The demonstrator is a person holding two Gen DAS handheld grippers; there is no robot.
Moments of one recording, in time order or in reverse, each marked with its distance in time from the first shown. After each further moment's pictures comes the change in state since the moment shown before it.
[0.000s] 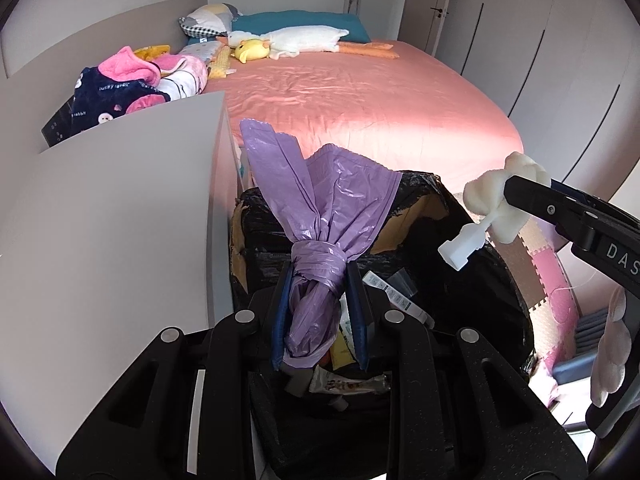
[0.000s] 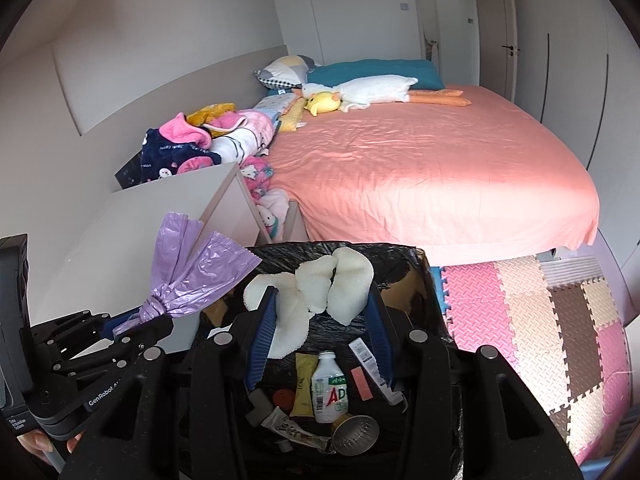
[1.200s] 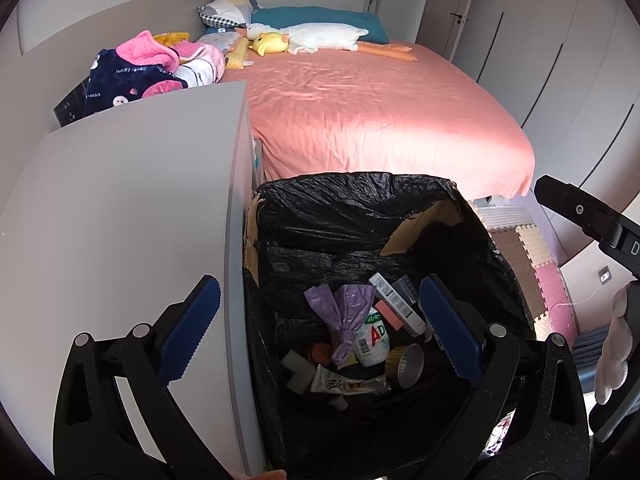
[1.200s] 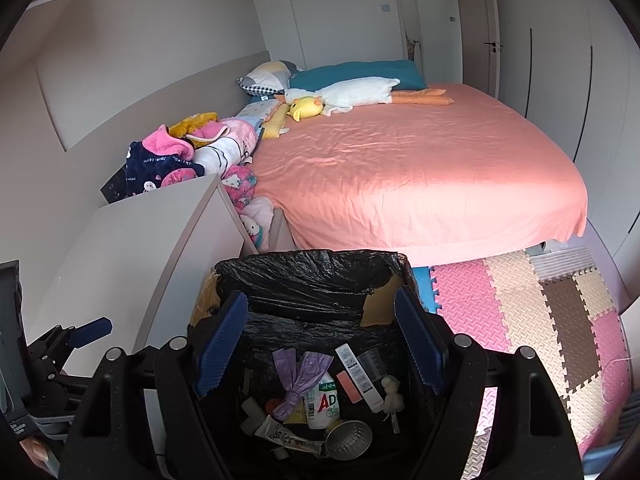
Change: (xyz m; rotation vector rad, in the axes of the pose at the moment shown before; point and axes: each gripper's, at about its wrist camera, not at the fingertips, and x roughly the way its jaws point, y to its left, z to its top) left arm 0.001 0.016 -0.002 -0.070 0.007 0.030; right arm -0.002 -0.011 0.008 0.045 -0.019 -0.038
